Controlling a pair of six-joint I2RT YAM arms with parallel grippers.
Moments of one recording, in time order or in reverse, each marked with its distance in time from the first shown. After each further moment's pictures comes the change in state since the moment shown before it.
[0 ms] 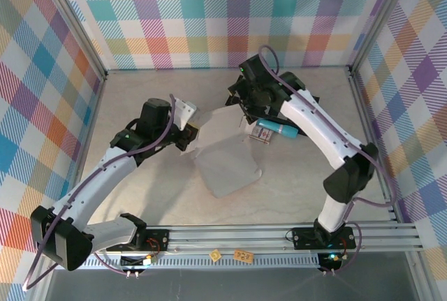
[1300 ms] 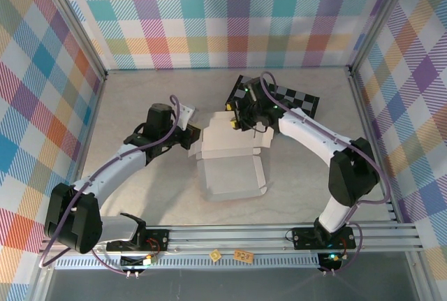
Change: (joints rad) left arm 0.059 0.130 -0.175 0.346 0.085 -0.131; right arm -0.047 -0.016 -0.455 0.589 -0.194 0.277
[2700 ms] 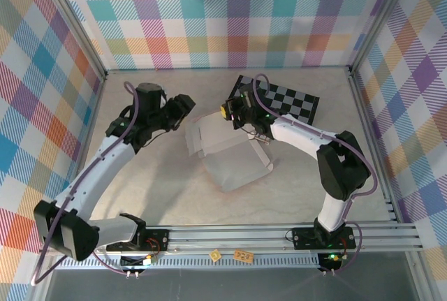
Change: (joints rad) left arm -0.007 -0.036 0.341 -0.326 -0.164 -1.114; right arm 0.023 0.073 -0.116 0.394 0.035 -0.035
